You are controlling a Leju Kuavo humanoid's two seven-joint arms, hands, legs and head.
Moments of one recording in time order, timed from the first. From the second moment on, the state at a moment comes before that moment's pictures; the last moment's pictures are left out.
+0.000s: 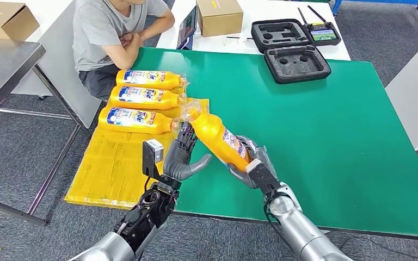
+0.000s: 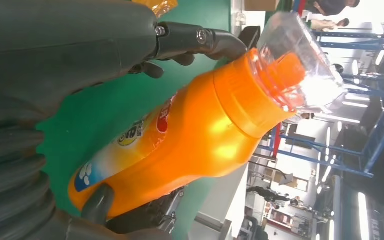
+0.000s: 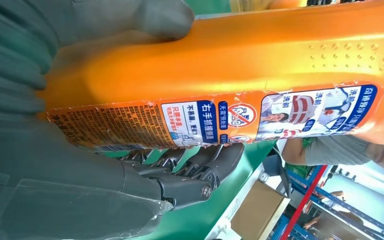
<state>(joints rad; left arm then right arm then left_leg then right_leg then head) -0.44 -0.26 -0.39 -0.81 0.18 -0.17 -0.70 -0.47 -0.04 0.62 -0.76 0.19 -0.32 -0.70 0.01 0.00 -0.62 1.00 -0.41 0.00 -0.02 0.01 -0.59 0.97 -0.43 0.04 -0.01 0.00</state>
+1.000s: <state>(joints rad) -0.51 -0.28 -0.38 -0.62 0.19 -0.08 -0.71 -0.48 -0.01 0.75 -0.78 0.13 -0.33 -0.70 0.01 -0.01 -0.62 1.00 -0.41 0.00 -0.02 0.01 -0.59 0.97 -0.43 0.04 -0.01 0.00</state>
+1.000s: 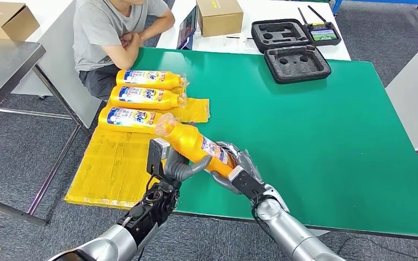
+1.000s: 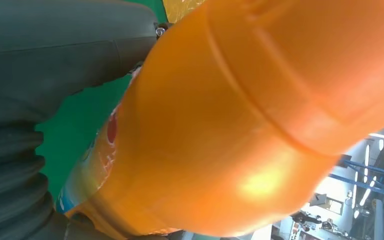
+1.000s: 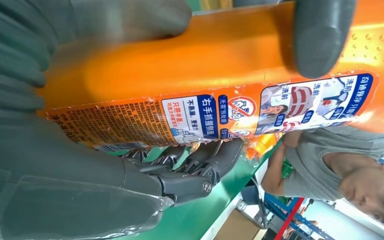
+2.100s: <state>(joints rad) -0.43 -0.26 -0.36 -0.80 0.16 -0.24 -0.71 -0.49 -0.02 0.70 -0.80 0.12 -0.30 -0.70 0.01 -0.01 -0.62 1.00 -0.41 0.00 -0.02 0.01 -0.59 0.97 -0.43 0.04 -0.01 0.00</state>
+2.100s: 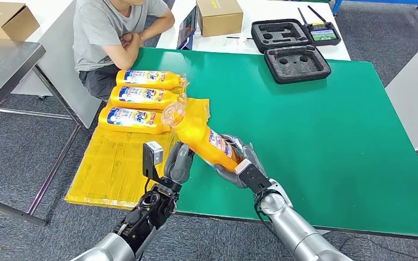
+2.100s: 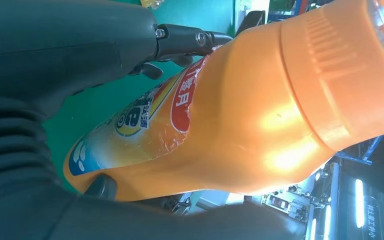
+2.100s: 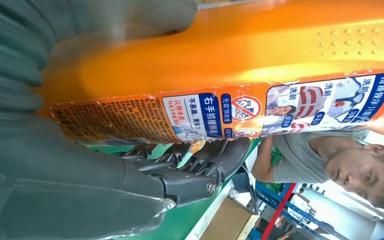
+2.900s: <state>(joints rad) -0.43 -0.26 -0.36 -0.82 0.06 -0.23 -0.71 -0.49 0.02 0.73 -0.79 0.14 -0.28 -0.70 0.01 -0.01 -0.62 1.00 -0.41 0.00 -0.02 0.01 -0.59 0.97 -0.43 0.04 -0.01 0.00</state>
